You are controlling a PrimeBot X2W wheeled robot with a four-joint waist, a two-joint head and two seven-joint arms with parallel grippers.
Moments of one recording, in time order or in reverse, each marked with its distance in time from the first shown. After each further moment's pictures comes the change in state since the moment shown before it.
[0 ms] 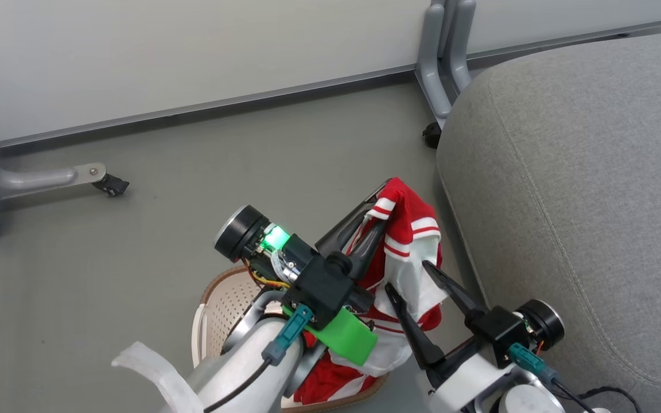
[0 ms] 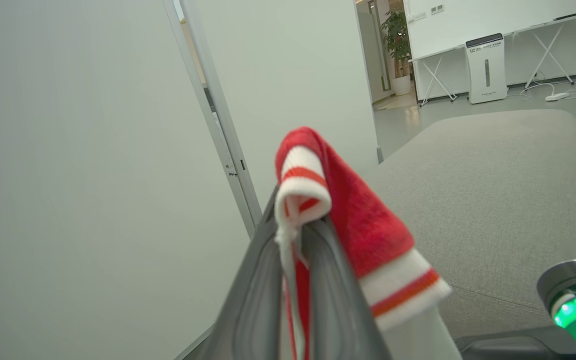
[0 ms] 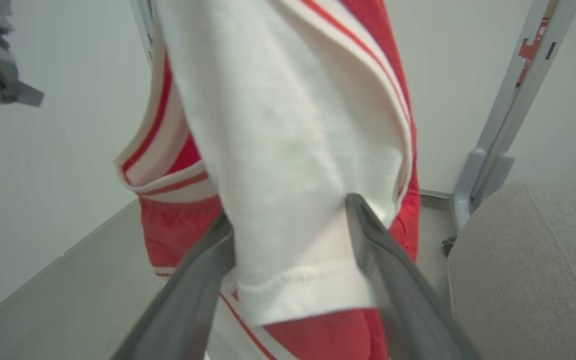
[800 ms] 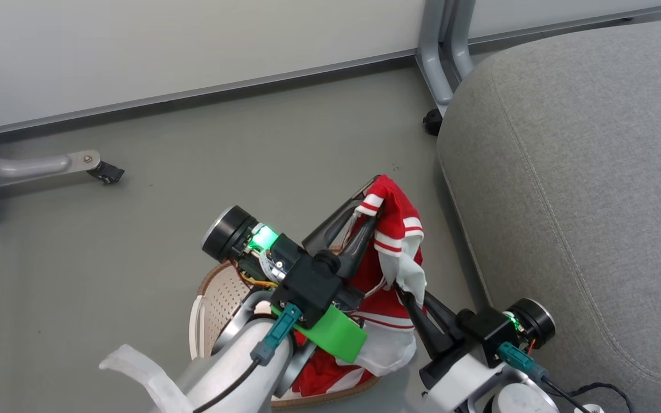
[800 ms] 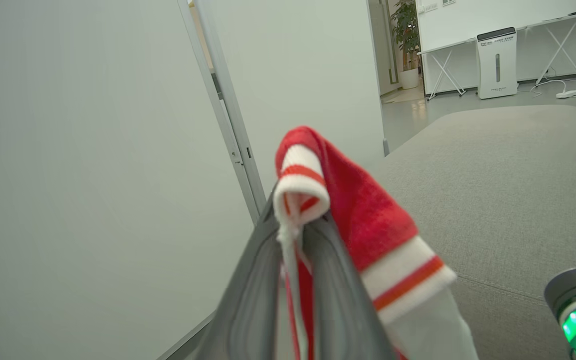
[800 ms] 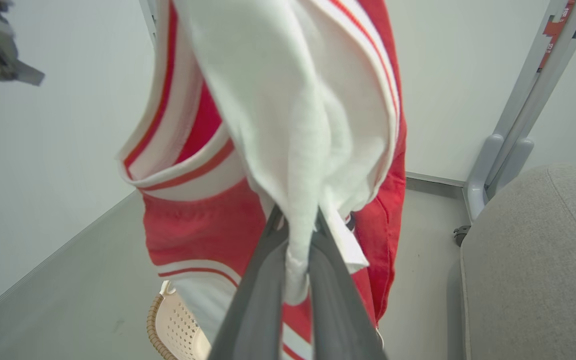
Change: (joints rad) left arm 0.004 0.031 -0.002 -0.033 -0.017 0.018 0.013; right arm -0.019 0.001 0.027 0.035 -0.003 0.000 0.000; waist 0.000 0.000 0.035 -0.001
